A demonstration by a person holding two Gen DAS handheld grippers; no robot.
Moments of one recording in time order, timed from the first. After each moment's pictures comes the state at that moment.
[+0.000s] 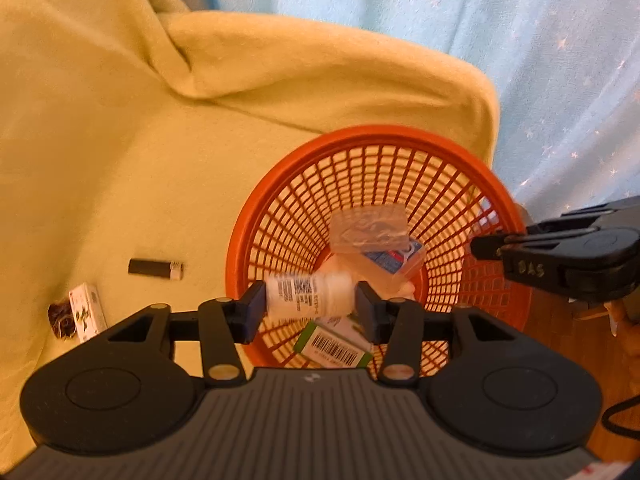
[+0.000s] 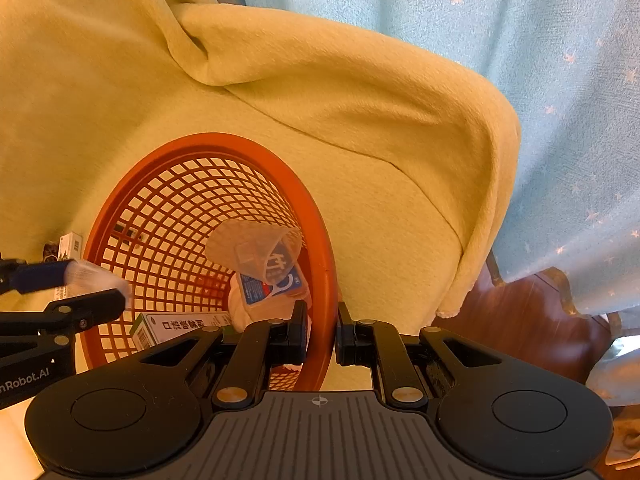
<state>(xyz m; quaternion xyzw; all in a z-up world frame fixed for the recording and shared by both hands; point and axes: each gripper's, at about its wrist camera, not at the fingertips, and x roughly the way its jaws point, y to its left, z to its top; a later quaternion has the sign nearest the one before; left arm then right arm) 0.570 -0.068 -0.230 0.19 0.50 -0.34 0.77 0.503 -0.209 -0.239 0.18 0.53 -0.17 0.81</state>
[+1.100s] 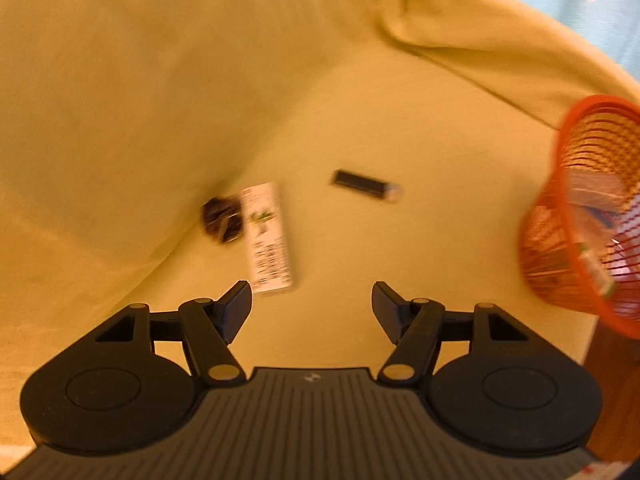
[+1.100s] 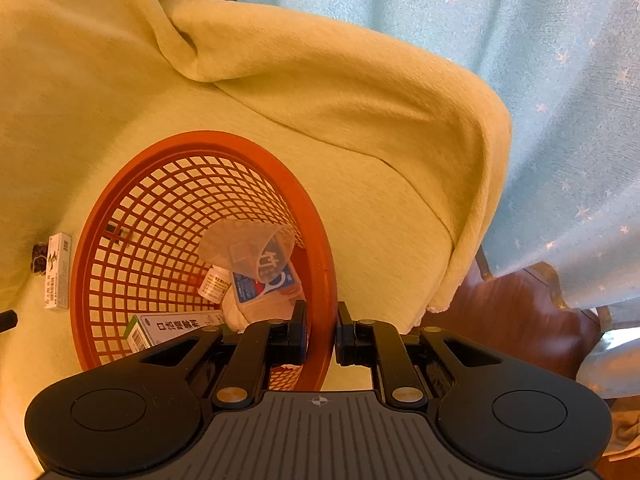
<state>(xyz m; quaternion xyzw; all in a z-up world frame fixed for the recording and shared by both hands) 0.632 0.123 -0.279 0.17 0.53 -0.15 0.82 0.506 -0.206 -0.238 0.17 0.53 -0.19 0.81</state>
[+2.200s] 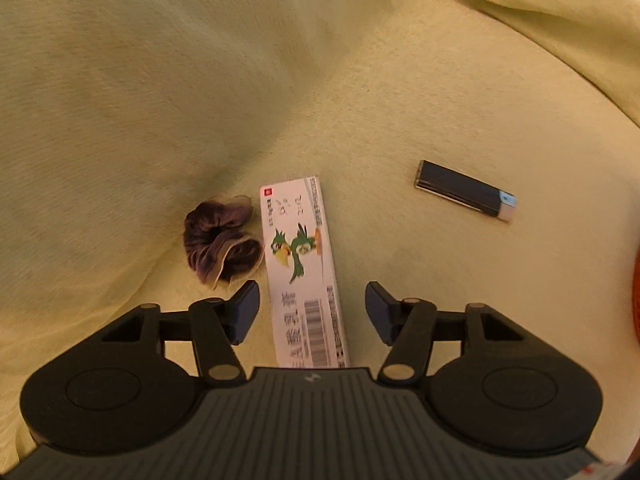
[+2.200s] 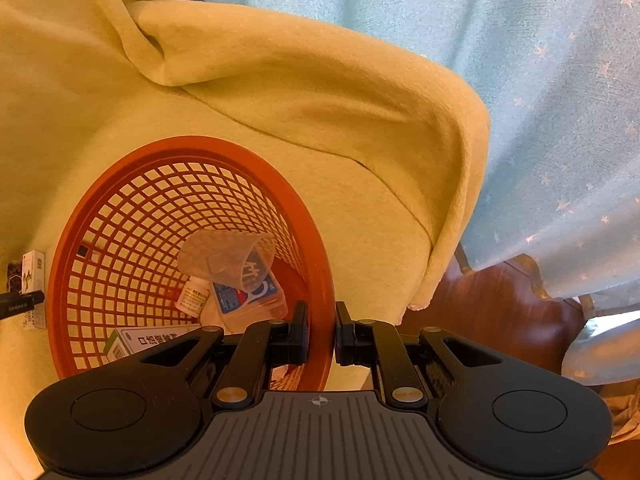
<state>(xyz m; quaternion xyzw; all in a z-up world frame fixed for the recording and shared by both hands) 0.732 0.129 -0.406 0.17 0.55 -0.13 0.81 0.513 -0.209 -0.240 0.17 0.54 -0.23 0.79</state>
